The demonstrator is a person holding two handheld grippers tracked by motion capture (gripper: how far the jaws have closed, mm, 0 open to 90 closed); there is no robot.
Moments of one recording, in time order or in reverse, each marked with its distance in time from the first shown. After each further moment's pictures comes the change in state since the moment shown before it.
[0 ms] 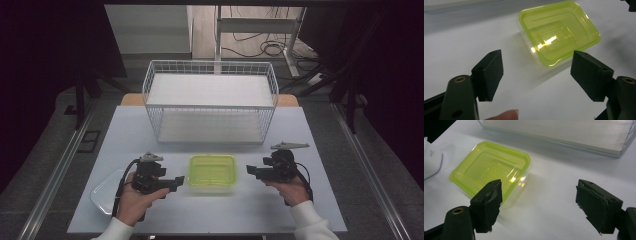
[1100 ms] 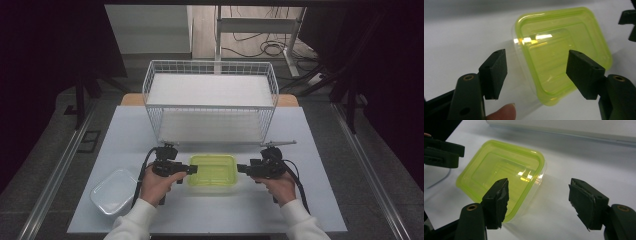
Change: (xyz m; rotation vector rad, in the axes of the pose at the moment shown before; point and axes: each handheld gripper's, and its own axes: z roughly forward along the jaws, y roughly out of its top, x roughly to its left) left arm 0.008 0.035 0.058 0.109 -0.043 -0.159; right arm 0.005 0.005 0.032 0.054 0.076 0.075
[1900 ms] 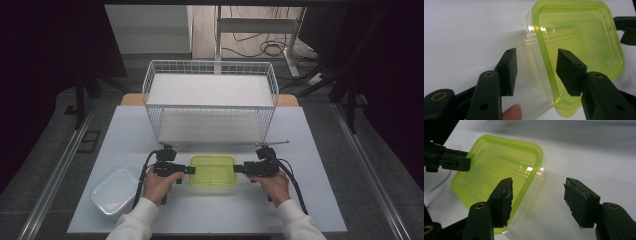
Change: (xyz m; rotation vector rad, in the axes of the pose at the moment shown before) left arm 0.025 -0.005 0.025 0.052 -0.076 -0.112; right arm -0.012 -0.002 0.028 0.054 0.059 0.082
